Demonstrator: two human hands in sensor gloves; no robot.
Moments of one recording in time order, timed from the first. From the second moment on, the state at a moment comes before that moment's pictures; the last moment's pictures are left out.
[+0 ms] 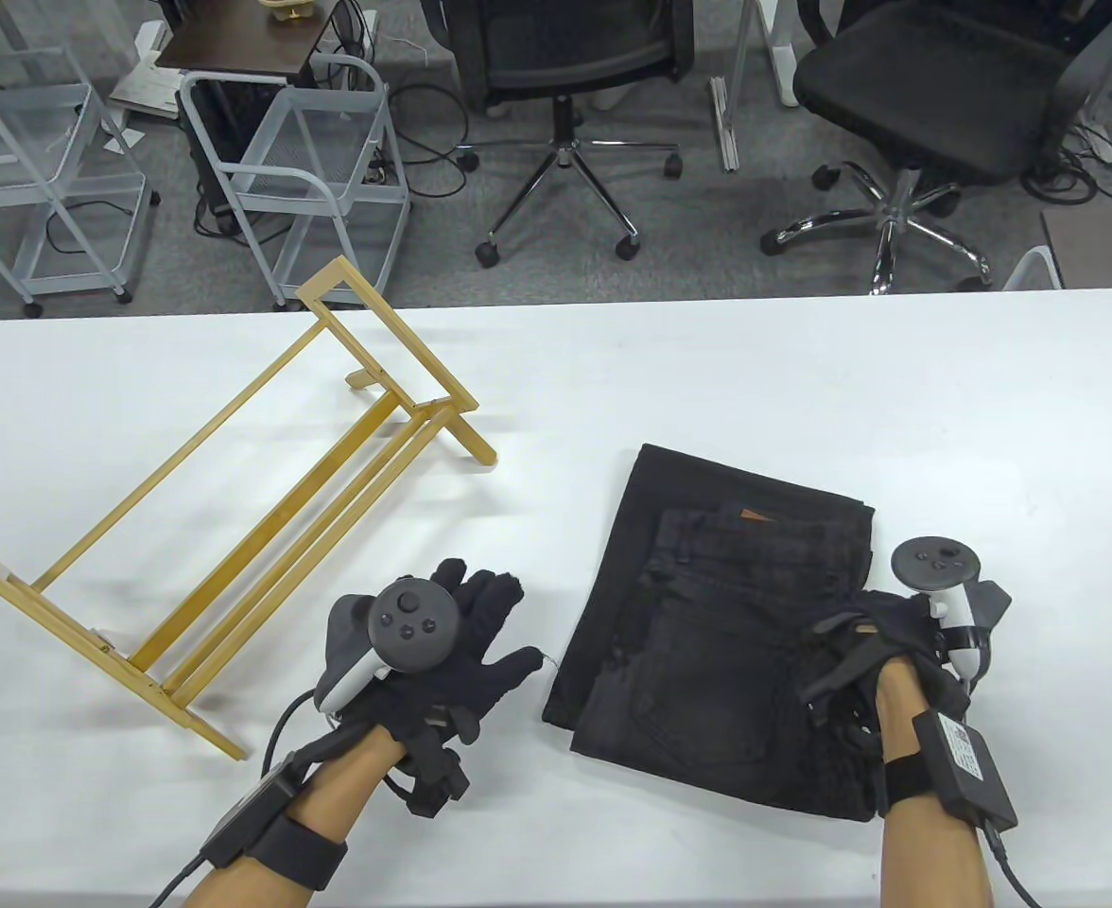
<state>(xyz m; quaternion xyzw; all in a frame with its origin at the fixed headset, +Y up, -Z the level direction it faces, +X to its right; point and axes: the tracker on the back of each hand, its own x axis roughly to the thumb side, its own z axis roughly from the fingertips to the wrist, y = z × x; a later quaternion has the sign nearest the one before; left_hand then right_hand) -0.170 -0.690 -0.265 -0.14 -0.19 0.27 0.93 0.271 -0.757 -0.276 -0.29 0.20 0.83 0.42</state>
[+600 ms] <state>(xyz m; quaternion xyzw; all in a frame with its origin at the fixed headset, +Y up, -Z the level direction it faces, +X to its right) -0.178 -0.685 -0.264 -0.11 -0.20 0.27 0.94 0.247 -0.736 -0.273 -0.16 0.08 0.89 0.41</state>
